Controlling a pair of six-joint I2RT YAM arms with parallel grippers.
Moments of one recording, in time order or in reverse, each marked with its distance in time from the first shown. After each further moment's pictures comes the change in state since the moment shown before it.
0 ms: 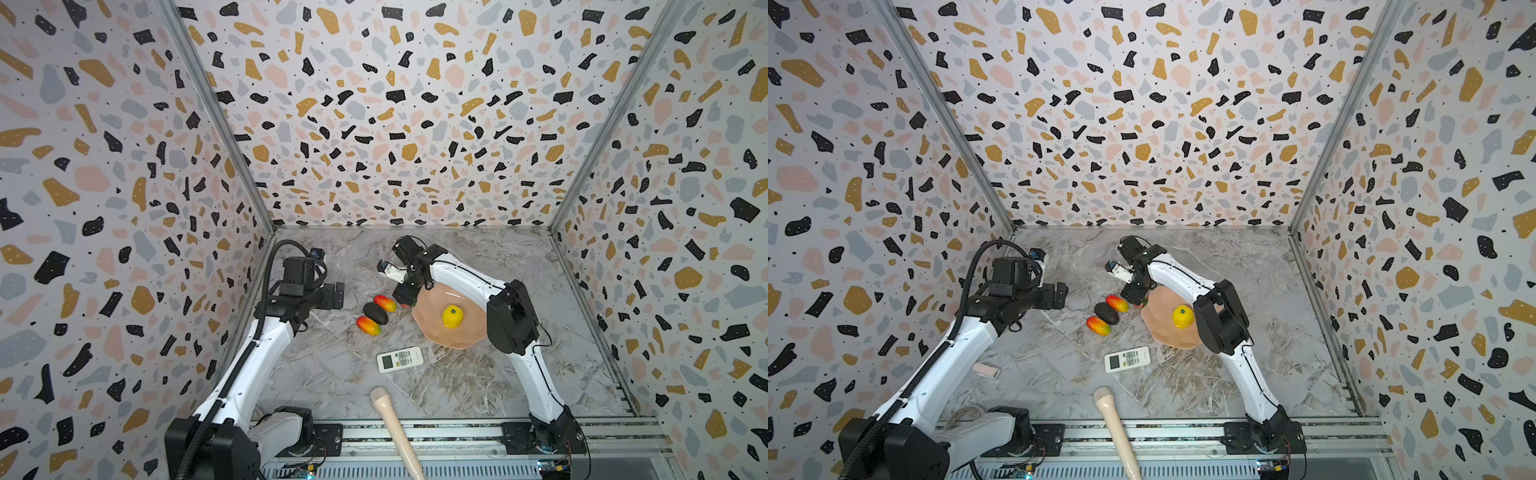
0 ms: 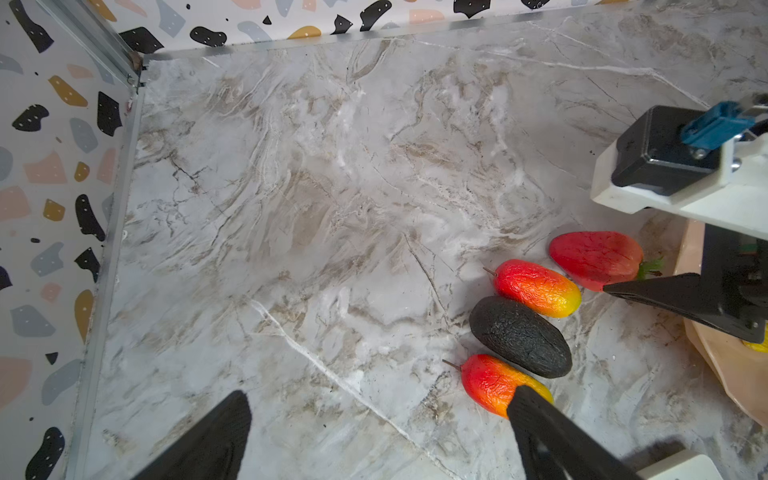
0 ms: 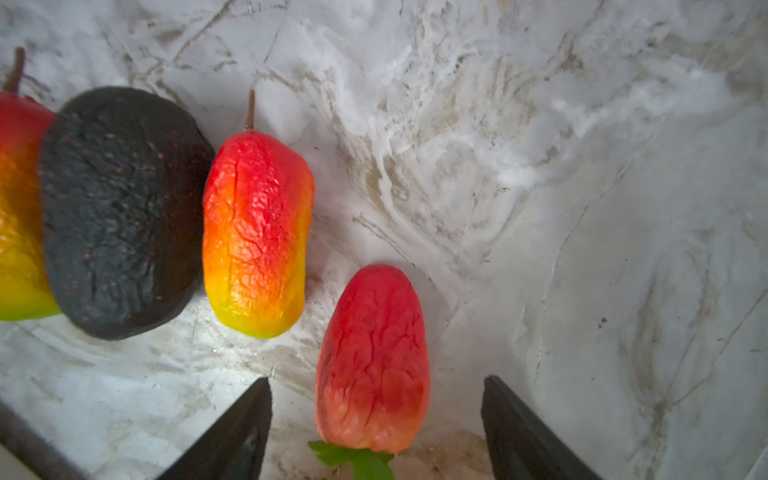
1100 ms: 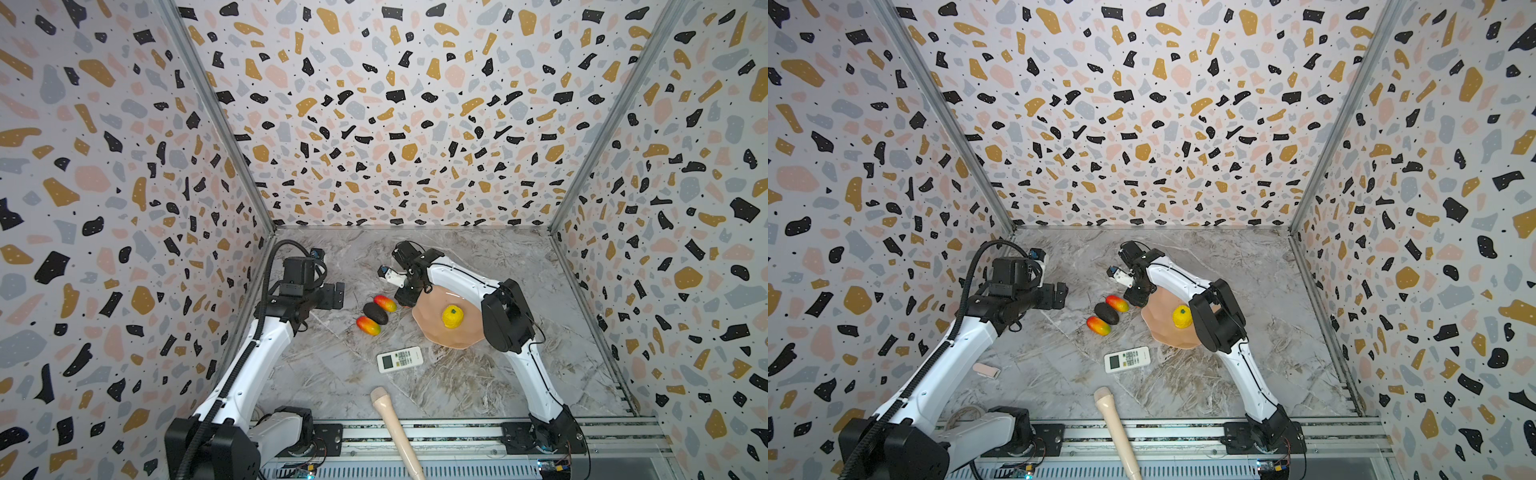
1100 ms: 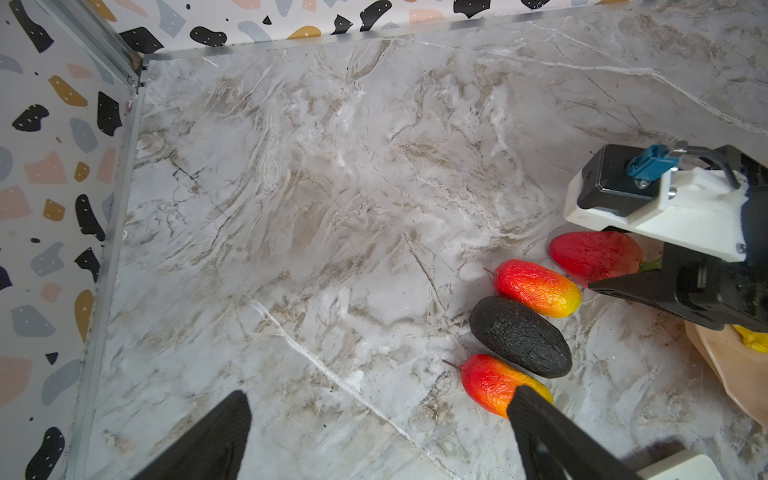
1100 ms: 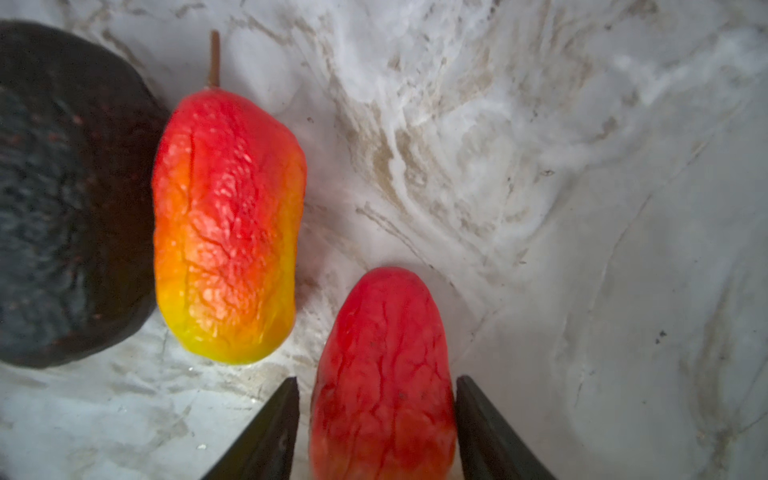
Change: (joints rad) left arm 0.000 0.000 0.000 0.000 0.000 0.000; right arm 0.003 0.037 -0.020 0.016 -0.005 0.009
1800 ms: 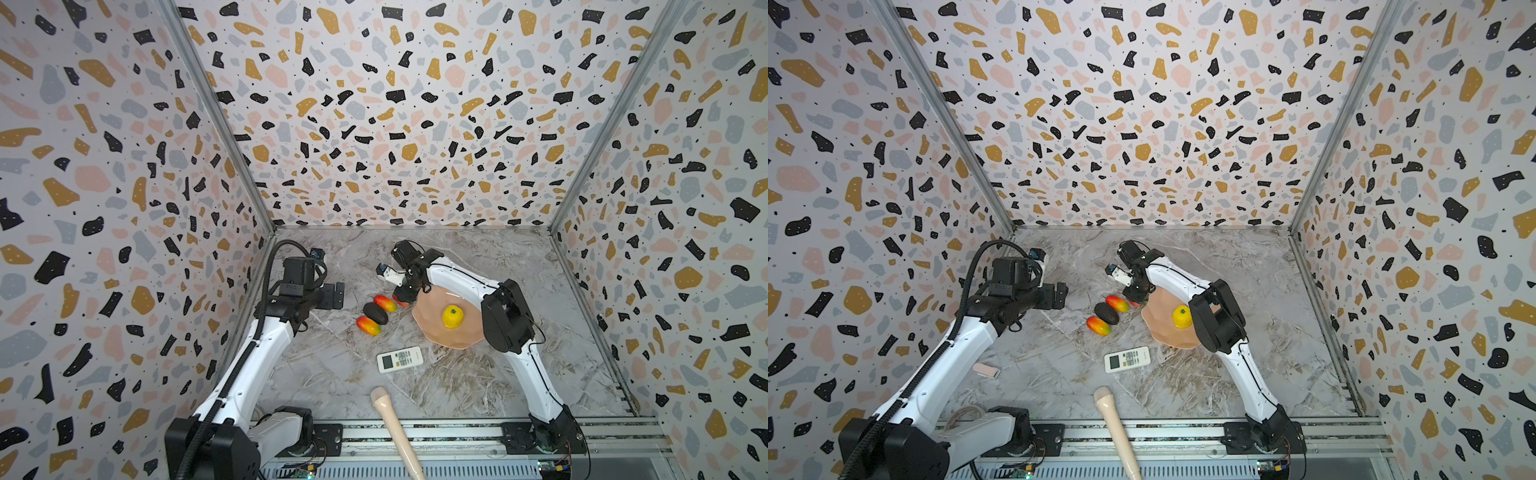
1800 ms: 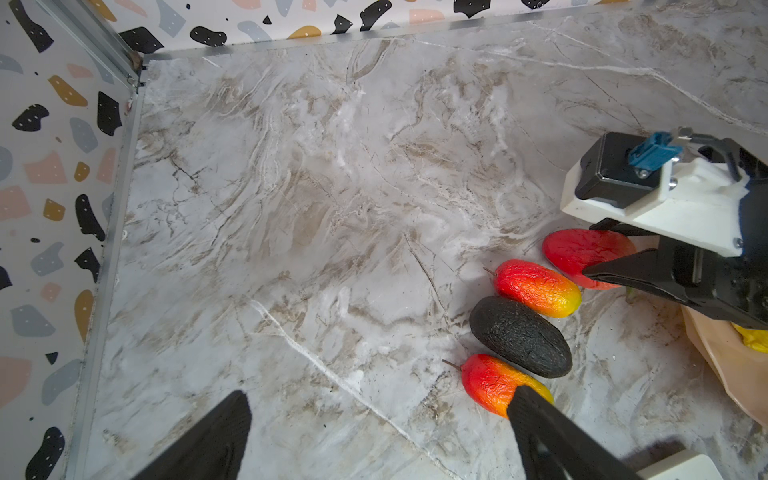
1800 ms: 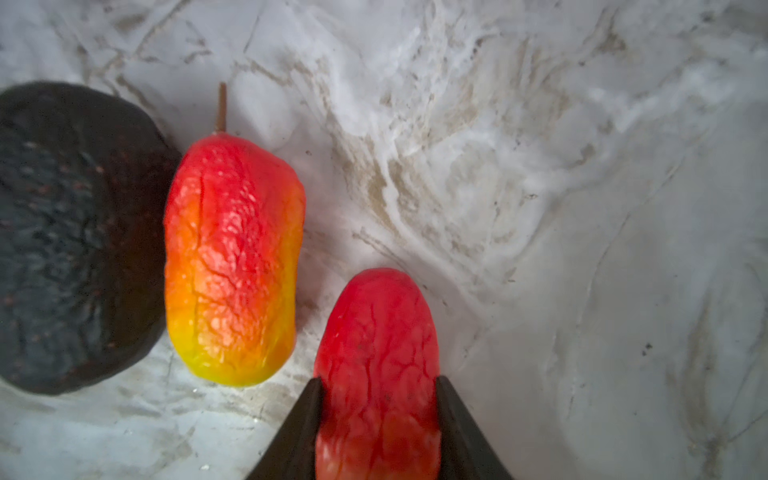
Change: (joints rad) left arm 0.000 0.000 0.000 0.000 0.000 0.000; right arm 0.007 -0.008 -0.001 0.050 0.000 0.023
